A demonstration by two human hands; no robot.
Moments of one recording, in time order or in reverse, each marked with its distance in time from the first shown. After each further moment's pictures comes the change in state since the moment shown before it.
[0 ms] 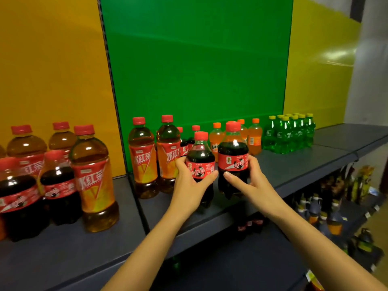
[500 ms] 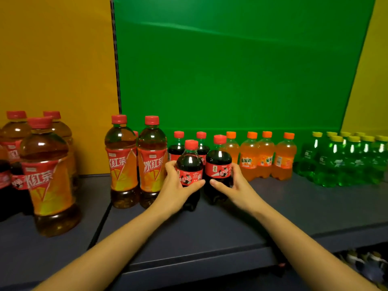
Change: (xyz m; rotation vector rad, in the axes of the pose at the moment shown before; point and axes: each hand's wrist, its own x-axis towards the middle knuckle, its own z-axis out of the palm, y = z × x) left_hand 0.079 -0.058 0.042 0.212 0.160 -0.091; right_hand 0.139 0.098 -0.023 -0.001 -0.387 -0.008
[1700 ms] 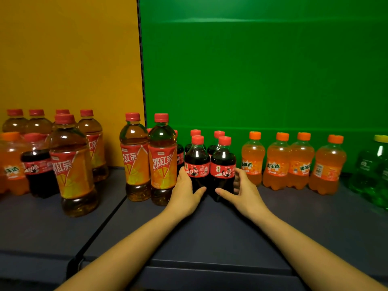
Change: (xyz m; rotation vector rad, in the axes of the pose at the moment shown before) left_hand 0.016 -0.032 0.024 0.424 0.188 -0.133; right_hand 0.040 0.045 0.011 -0.011 -0.044 -0.056
